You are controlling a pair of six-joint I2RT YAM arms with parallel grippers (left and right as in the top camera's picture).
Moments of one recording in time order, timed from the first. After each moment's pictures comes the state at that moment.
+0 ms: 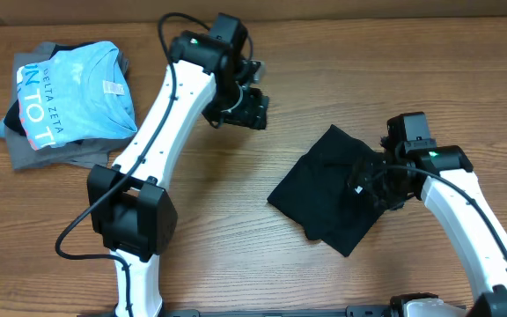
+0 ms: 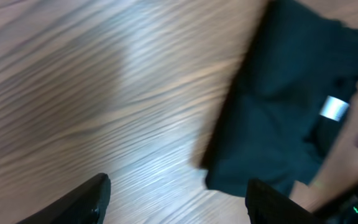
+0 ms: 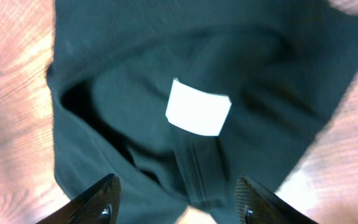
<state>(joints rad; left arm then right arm) -0.39 2.10 2.03 -1.34 0.33 -0.07 0.10 1.41 0.97 -0.94 -0.25 0.56</state>
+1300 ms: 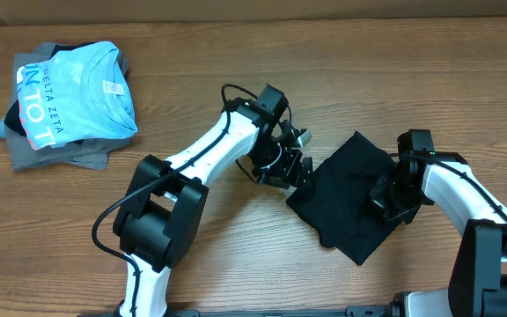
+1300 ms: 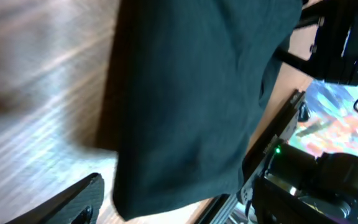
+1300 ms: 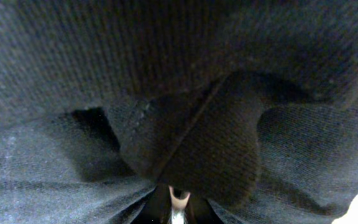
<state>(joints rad) -0.58 2.10 1.55 -0.96 0.76 -0.16 -0.06 1.62 0.83 -0.82 -0.17 0.58</state>
